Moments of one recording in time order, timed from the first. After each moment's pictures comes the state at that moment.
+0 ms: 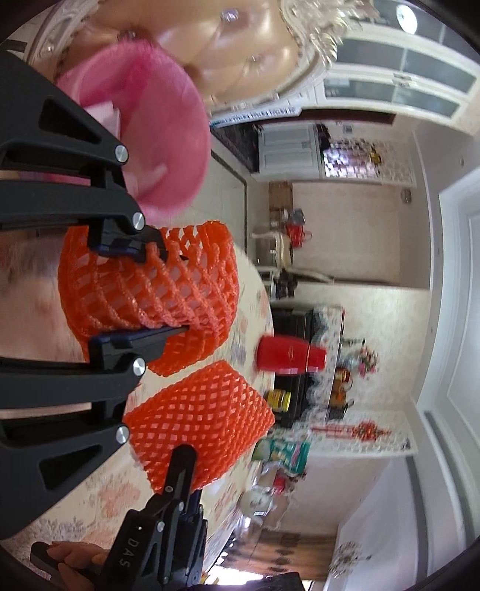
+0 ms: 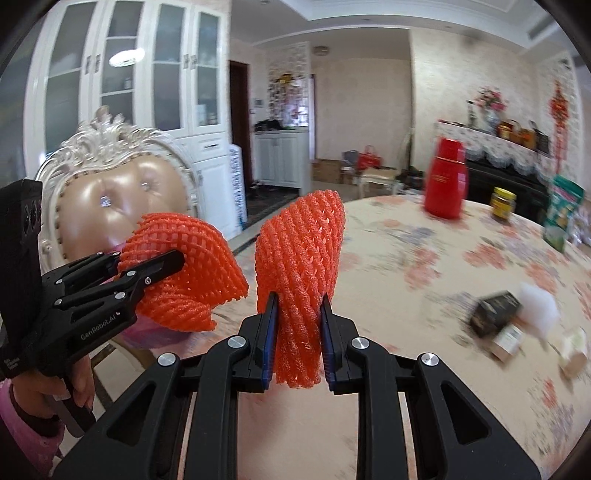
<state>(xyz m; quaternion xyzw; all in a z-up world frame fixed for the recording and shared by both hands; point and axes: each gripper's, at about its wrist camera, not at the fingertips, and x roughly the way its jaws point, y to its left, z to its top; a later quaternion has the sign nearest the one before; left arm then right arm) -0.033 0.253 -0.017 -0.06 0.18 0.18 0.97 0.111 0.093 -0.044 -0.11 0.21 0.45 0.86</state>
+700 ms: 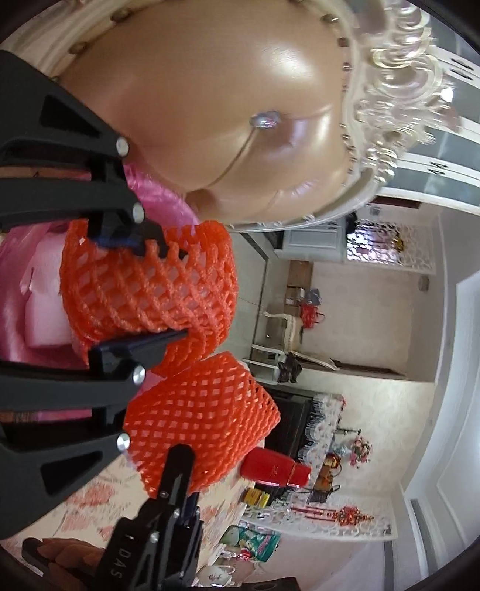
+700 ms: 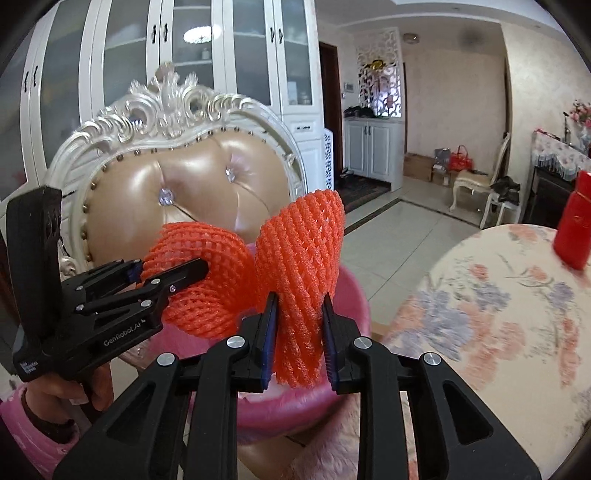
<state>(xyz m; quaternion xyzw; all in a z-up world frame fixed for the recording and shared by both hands) -0.084 0.436 -0.024 -0.12 0.20 0.32 0.92 0.097 0.305 -0.055 -0.15 0.23 0.59 0.76</state>
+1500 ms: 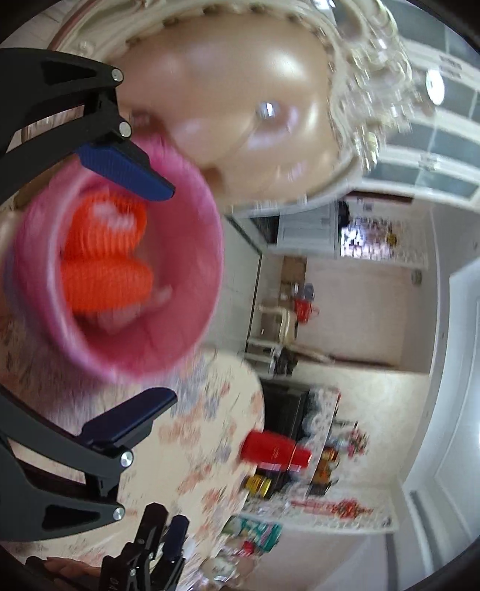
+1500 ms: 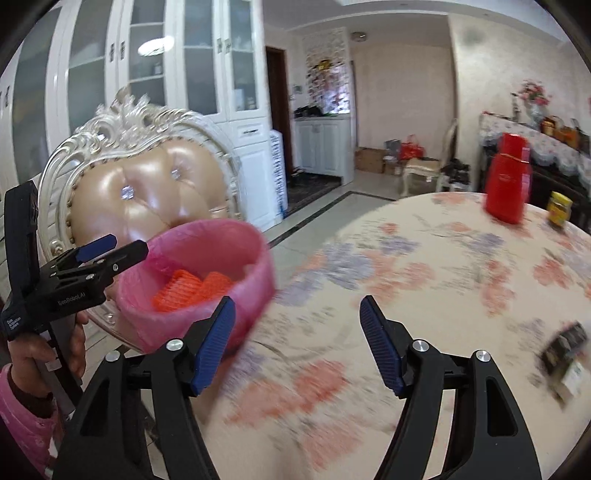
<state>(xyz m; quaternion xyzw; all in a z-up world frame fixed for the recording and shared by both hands) -0.074 0.356 -0.011 -0.11 0.18 0.30 0.93 0.128 0.158 -0.056 -0.11 0.24 0.50 0.82</state>
